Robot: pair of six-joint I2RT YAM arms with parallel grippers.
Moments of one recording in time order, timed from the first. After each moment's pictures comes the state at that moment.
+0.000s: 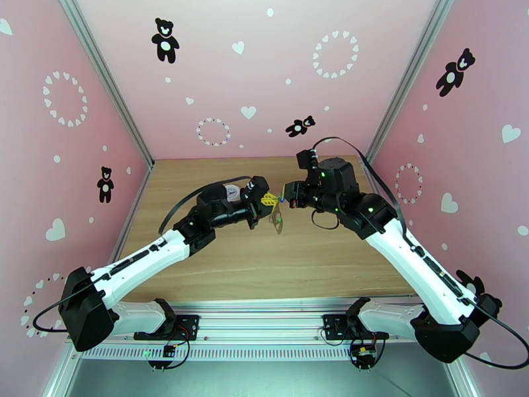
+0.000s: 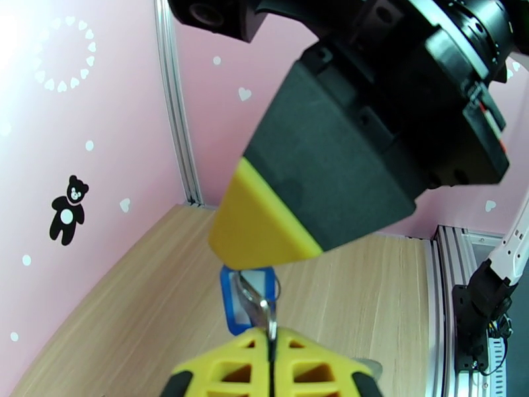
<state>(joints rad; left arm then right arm) -0.75 1.31 1.04 0.16 0.44 0.12 0.62 1.23 1.44 -0.71 -0.16 0.50</state>
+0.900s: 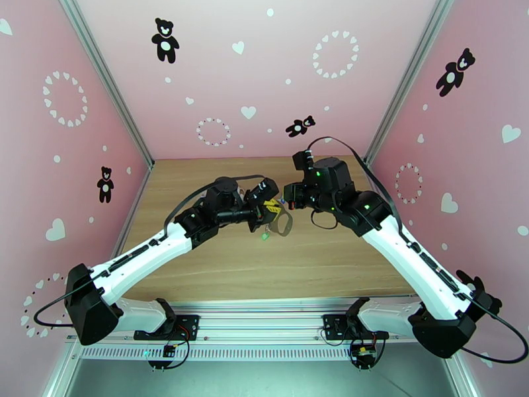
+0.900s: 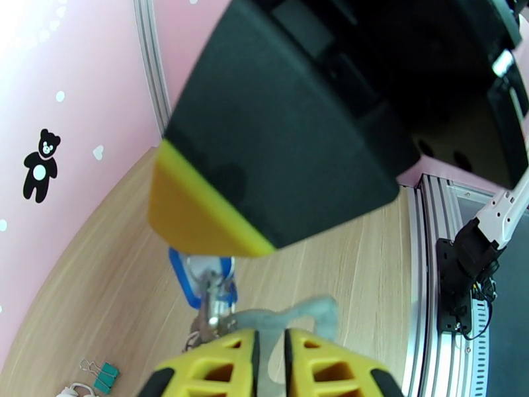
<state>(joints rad) -0.79 1.36 1.19 -0.14 0.41 0.18 0.64 1.26 1.47 -0.76 -0.12 0.43</state>
